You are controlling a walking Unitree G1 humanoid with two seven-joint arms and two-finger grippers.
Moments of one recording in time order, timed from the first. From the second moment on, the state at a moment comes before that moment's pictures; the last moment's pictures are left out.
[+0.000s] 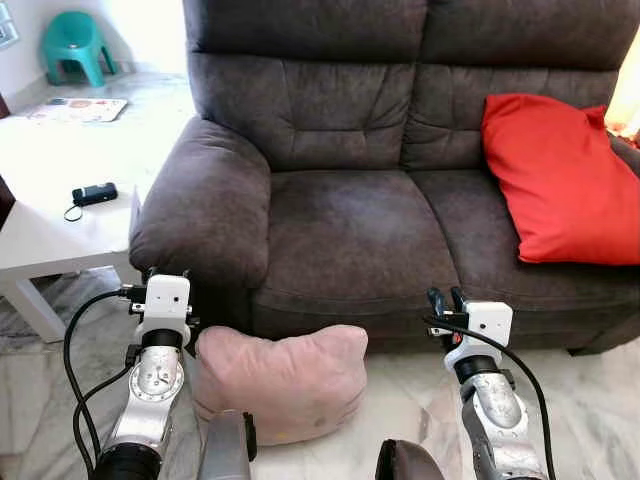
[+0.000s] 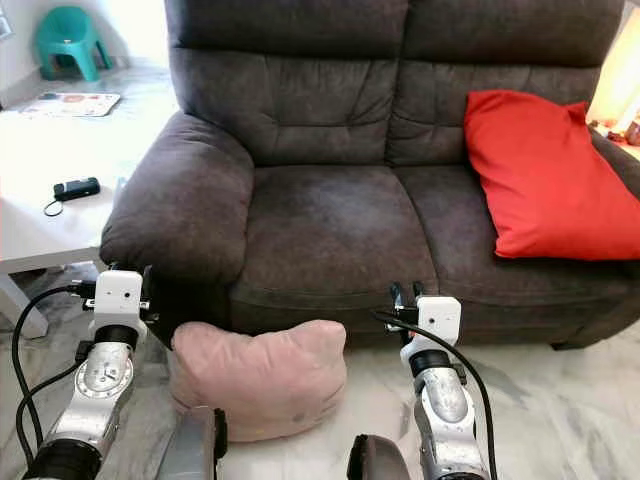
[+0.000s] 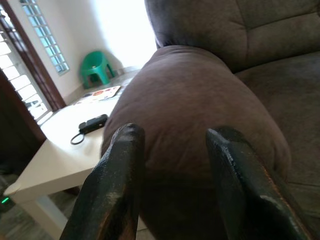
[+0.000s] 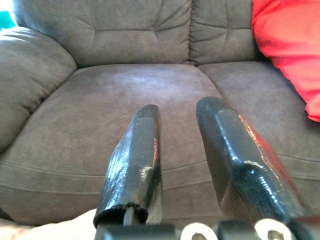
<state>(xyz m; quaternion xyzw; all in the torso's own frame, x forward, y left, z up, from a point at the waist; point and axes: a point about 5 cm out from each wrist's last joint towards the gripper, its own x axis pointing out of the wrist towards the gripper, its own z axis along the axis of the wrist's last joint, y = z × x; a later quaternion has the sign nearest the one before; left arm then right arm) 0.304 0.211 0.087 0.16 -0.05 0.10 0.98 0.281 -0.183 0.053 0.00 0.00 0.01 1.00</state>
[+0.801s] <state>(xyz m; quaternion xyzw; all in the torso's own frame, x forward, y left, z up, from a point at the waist) 0.304 0.217 0.086 0.16 -0.05 0.10 0.98 0.283 -0.171 0.055 0.00 0.00 0.04 1.00</state>
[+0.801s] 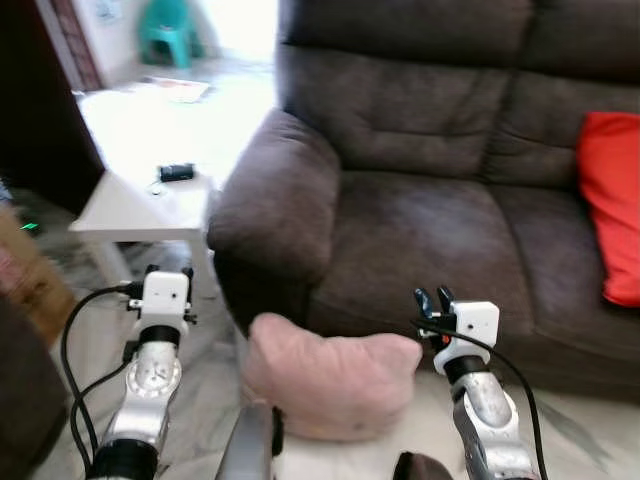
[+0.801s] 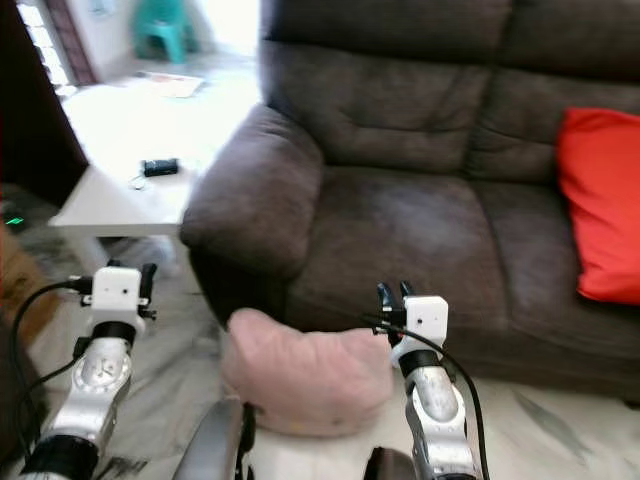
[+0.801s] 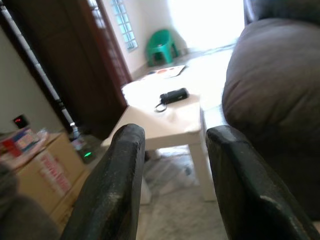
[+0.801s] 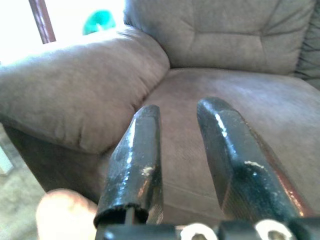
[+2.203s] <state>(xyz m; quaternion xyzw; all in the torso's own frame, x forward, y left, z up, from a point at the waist) 0.304 0.199 0.078 0.13 -0.04 0.05 0.99 0.279 -0.186 0.049 0.02 0.00 -0.02 1.00</state>
